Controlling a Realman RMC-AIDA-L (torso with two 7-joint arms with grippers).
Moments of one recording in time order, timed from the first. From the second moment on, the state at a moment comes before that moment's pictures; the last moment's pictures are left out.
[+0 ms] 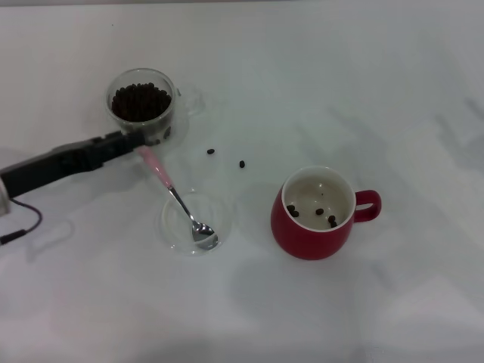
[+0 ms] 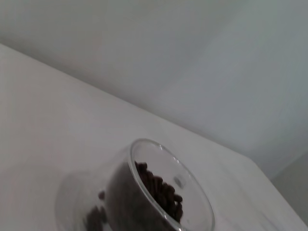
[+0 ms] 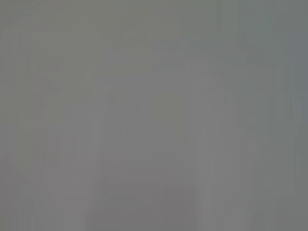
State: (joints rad) left arm -0.38 -2.05 1.00 0.49 1.60 1.27 -1.74; right arm 0.19 2.01 -1.01 -0.10 -0.69 -1.85 0.48
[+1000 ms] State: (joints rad) left arm -0.15 -2.07 0.16 0.63 1.58 1.52 -1.06; right arm 0.18 2.01 -1.00 -0.06 -0.68 -1.89 0.48
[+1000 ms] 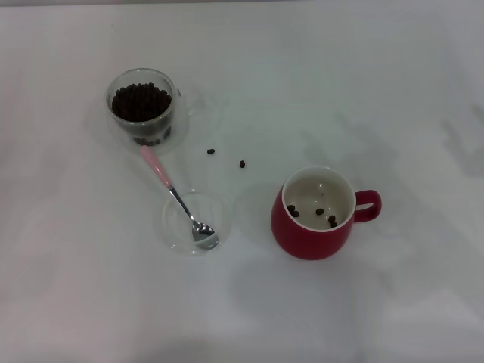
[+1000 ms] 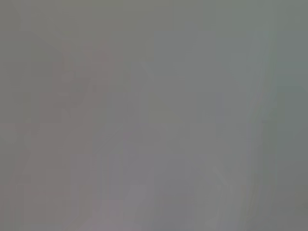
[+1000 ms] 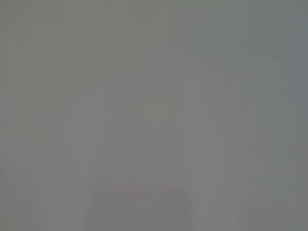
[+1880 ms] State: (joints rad) left arm -0.18 -2.07 0.07 0.46 1.52 1.43 -0.80; right arm 0.19 2.01 -1.00 -0.06 -0.68 -1.91 0.47
